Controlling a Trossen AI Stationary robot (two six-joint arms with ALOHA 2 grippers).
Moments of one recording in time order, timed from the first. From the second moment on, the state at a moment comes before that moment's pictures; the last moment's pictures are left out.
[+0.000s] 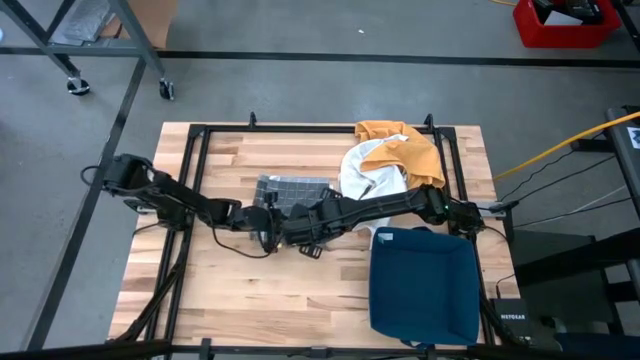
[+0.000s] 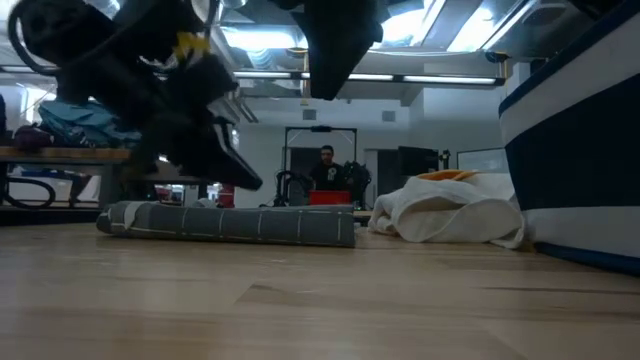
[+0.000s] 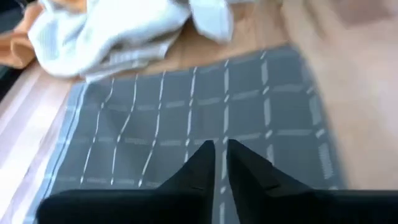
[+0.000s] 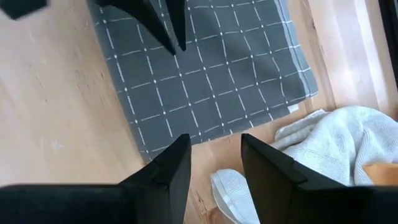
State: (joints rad) left arm -0.16 1.48 0.45 0.45 -0.35 0.12; right arm 0.22 2.30 2.36 -1.47 0.37 0.53
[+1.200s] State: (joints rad) left arm 0.27 1.63 0.46 0.23 -0.49 0.06; right arm 0.22 2.30 2.36 -1.47 0.37 0.53
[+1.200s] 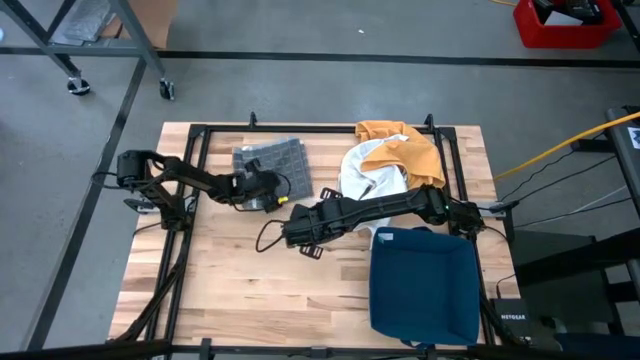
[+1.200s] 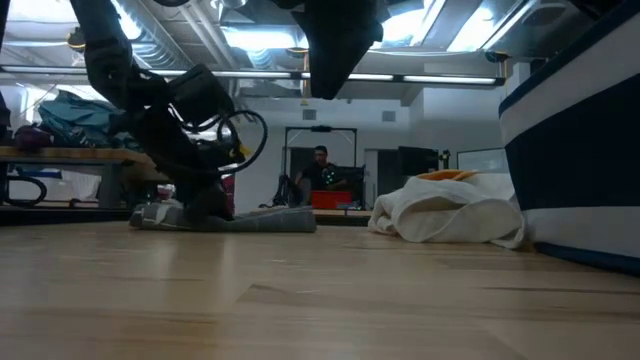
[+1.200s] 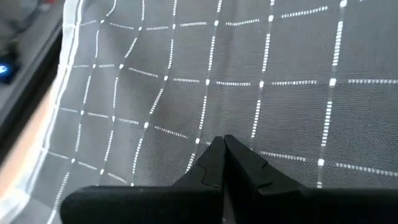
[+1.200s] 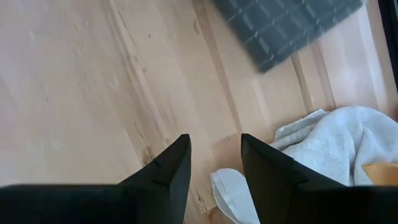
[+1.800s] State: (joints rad) left arm 0.29 1.47 0.45 -0.15 -0.64 0.08; right arm 0.22 2.30 2.36 -1.49 0.37 0.53
